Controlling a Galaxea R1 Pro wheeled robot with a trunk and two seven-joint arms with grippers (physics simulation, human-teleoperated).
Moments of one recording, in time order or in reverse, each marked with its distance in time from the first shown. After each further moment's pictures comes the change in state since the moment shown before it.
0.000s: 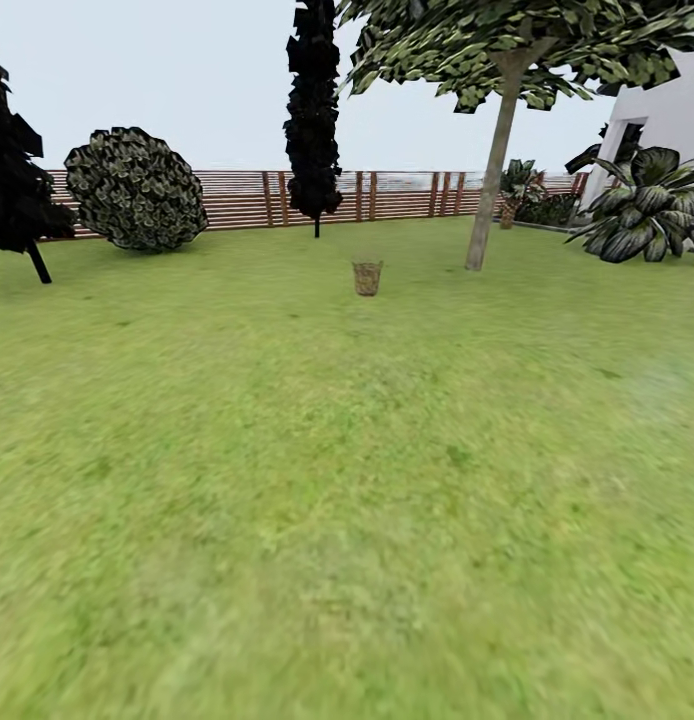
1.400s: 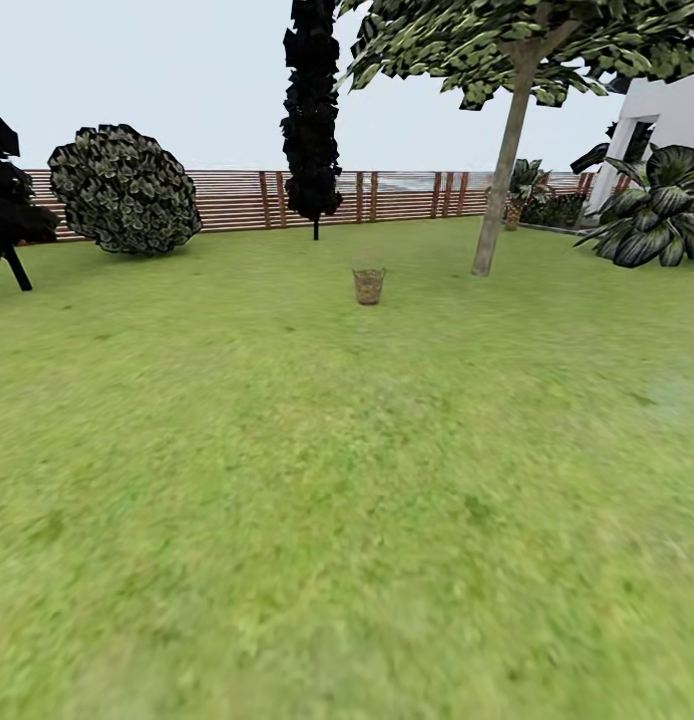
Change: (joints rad) left arm 0.000 0.000 0.000 0.000 0.000 0.000 0.000; right arm 0.001 -0.001 0.000 0.003 -0.005 0.001 0.000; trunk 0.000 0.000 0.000
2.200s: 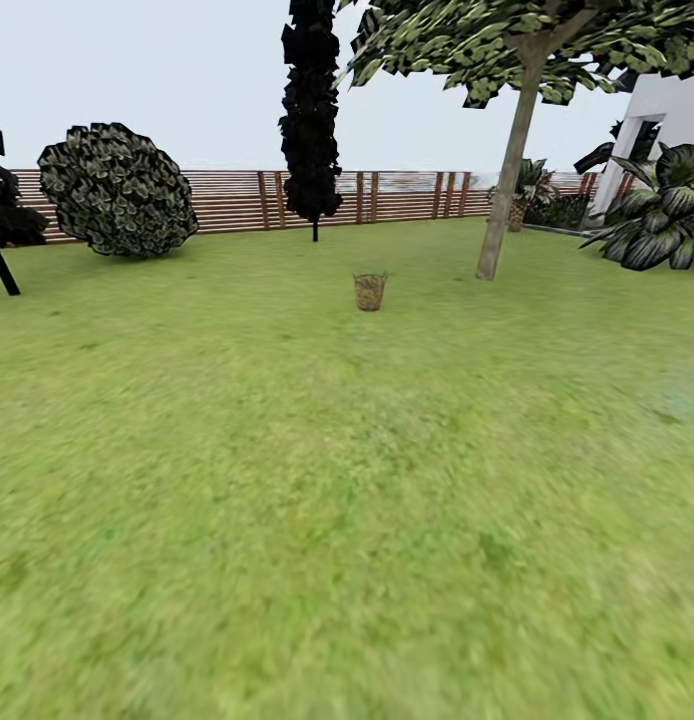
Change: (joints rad) left arm 0.000 0.003 0.000 0.000 0.000 0.000 0.000; right arm 0.000 -0.002 0.000 -0.001 -0.001 0.001 0.000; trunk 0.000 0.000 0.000
